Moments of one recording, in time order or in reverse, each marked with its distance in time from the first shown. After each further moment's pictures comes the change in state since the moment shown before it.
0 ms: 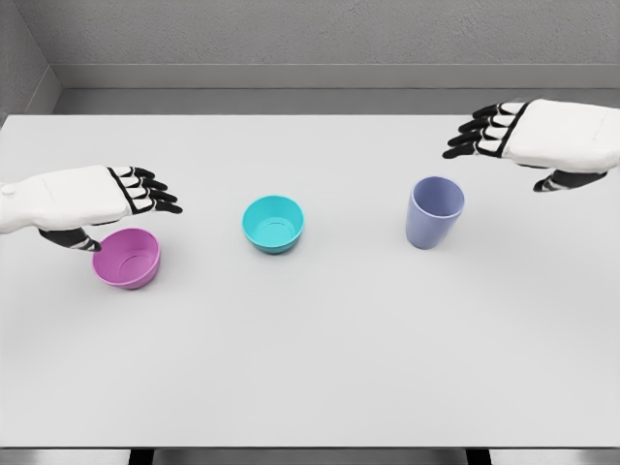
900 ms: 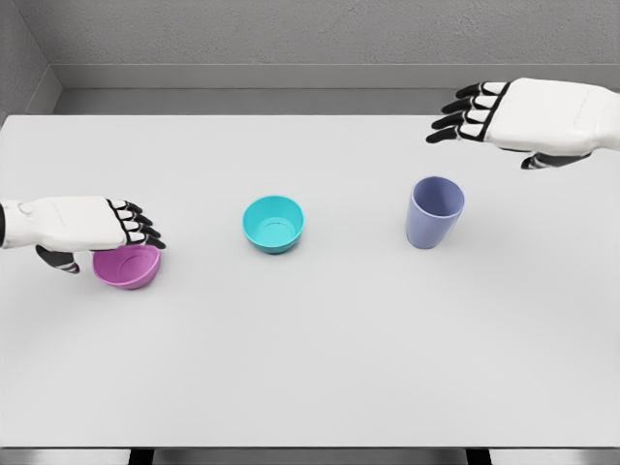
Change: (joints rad) left arm -0.118 0.001 -0.194 0.078 -0.092 0.000 -0.114; right arm -0.100 0.043 0.044 -0.012 0.080 0.000 0.000
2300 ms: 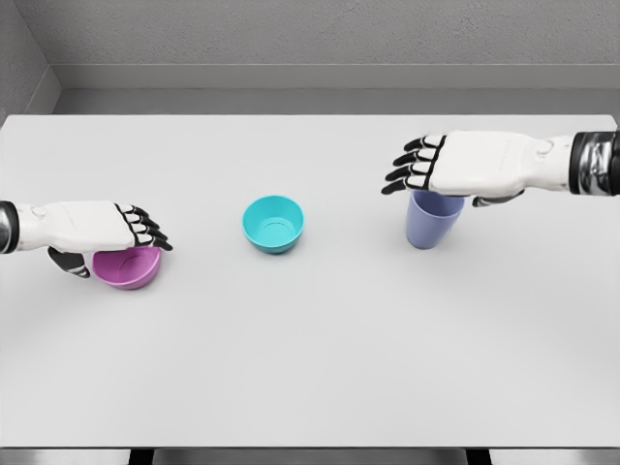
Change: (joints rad) left arm 0.008 -0.048 -0.006 0.056 0.000 0.000 0.000; right arm -0.018 0.101 0.163 0.021 0.087 0.000 0.000
